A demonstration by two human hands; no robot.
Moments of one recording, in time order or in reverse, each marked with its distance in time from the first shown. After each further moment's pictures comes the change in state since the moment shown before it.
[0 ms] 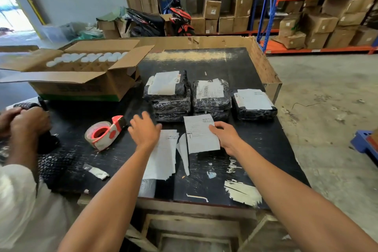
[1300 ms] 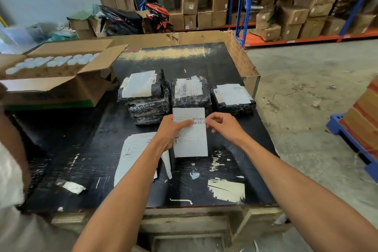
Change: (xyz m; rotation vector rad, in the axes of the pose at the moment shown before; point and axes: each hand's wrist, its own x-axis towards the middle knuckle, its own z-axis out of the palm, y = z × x) left_hand -0.047 0.104 0.015 -1.187 -0.743 0.039; right_hand -0.008 -0.017 -0.071 -0.423 -0.040 -0.395
